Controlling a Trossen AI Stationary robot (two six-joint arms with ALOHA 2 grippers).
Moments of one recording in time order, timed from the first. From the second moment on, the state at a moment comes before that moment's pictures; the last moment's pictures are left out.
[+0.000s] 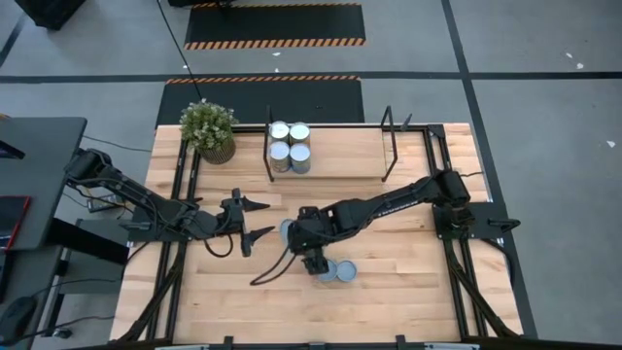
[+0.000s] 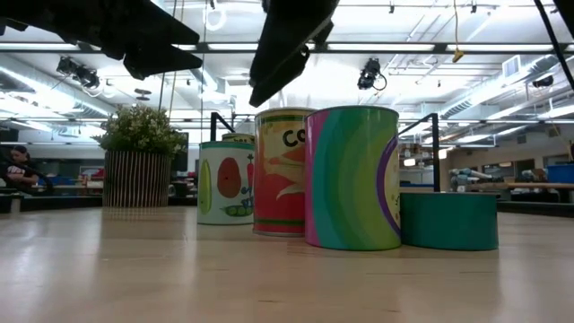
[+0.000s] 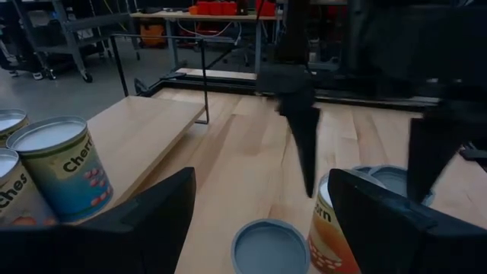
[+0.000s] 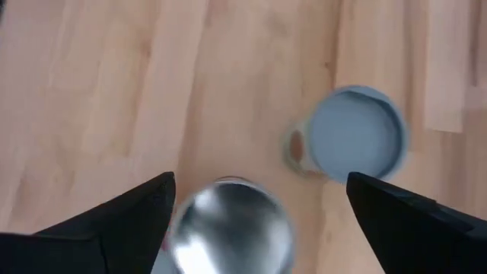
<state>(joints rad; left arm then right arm) -0.44 1.02 0.40 0.41 -0.69 -0.17 0.24 2.05 1.80 -0.81 0.08 0.07</state>
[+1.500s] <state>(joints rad) -0.44 1.02 0.40 0.39 -0.69 -0.18 0.01 2.01 1.78 -1.09 0.17 0.00</state>
